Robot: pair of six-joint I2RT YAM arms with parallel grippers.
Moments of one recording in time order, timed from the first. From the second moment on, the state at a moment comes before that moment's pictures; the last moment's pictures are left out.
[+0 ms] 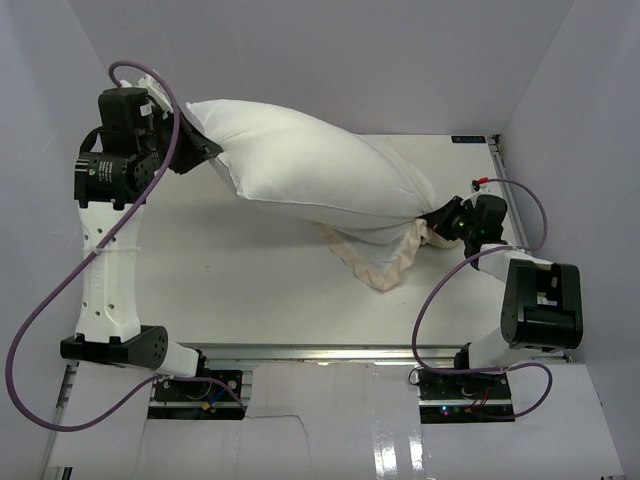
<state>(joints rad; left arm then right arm) -0.08 1.43 2.05 -1.08 0.22 -0.57 -0.08 1.53 0.67 0.36 -0.46 0.57</state>
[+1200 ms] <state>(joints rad) -0.15 1.17 1.33 -0.52 0.19 -0.42 -0.18 1.40 0.44 0.50 -0.40 0.58</state>
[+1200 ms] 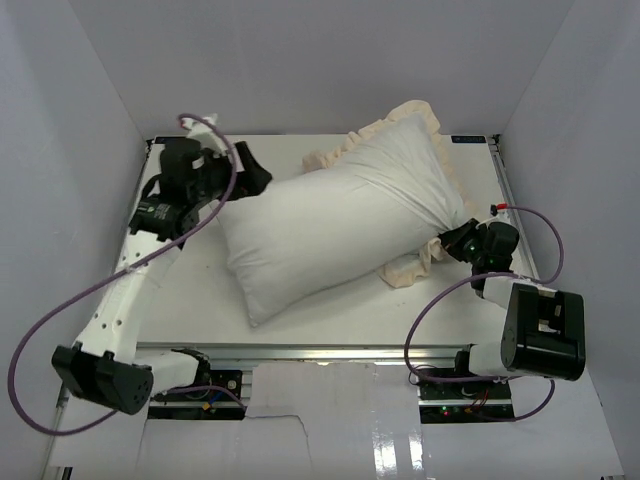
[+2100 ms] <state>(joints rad) -0.81 1.77 1.53 -0.55 -0.38 -0.34 0.00 1.17 0.51 0.28 -0.22 0.47</state>
